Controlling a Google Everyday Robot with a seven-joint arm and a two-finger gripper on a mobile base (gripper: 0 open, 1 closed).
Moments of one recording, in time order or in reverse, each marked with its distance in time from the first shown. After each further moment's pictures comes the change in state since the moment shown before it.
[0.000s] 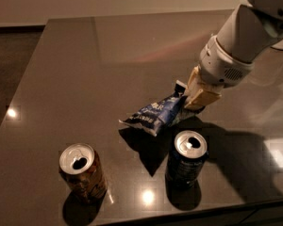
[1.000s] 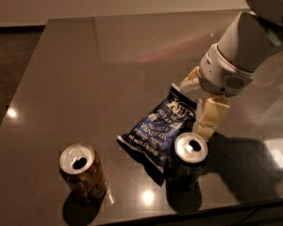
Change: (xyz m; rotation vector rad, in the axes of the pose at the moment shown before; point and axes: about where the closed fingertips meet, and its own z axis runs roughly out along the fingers) arm -0.004 0.026 0.004 -0.039 -0.012 0.019
